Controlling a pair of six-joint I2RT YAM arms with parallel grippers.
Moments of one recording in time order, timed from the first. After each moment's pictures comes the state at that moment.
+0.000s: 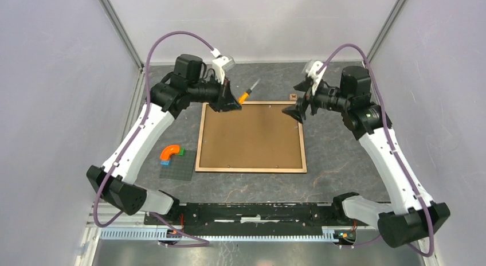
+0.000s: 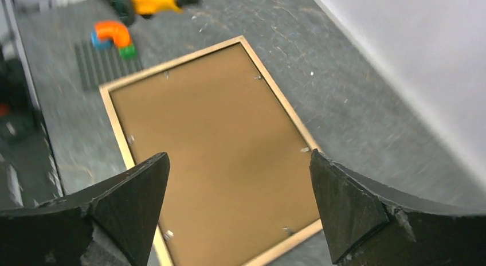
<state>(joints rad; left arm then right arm) -0.46 1.39 1.55 -0.73 0.60 -0.05 0.26 1.16 1.24 -0.42 -0.74 -0.28</state>
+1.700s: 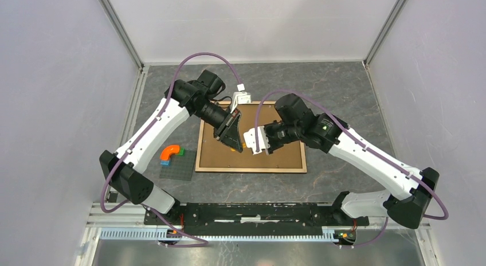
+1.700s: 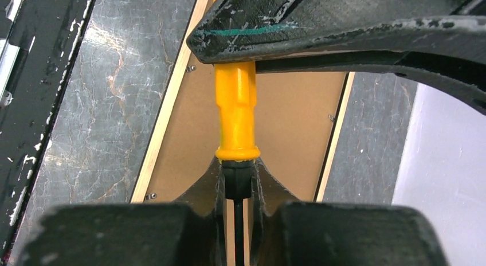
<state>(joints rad) -0.57 1.52 1.60 -1.32 1.00 0.30 0.88 1.27 1.30 -0.75 -0.47 -1.00</state>
